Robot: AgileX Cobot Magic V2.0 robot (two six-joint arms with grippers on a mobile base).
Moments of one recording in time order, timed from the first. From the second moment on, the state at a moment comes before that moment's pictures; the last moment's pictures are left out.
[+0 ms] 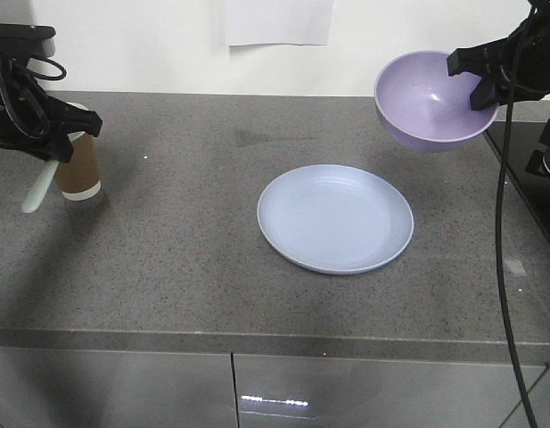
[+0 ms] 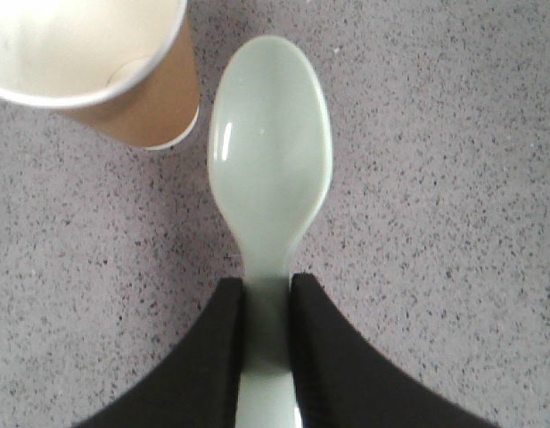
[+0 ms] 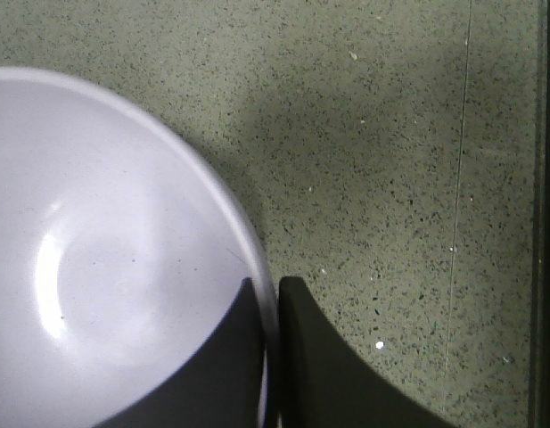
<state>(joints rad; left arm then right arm) -0.08 1.79 -1.77 -0.05 1.19 0.02 -0.02 1.80 -1.92 0.18 1.17 -0.09</state>
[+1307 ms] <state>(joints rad) -0.08 1.79 -1.77 -0.05 1.19 0.02 -0.02 1.80 -1.92 0.18 1.17 -0.09</state>
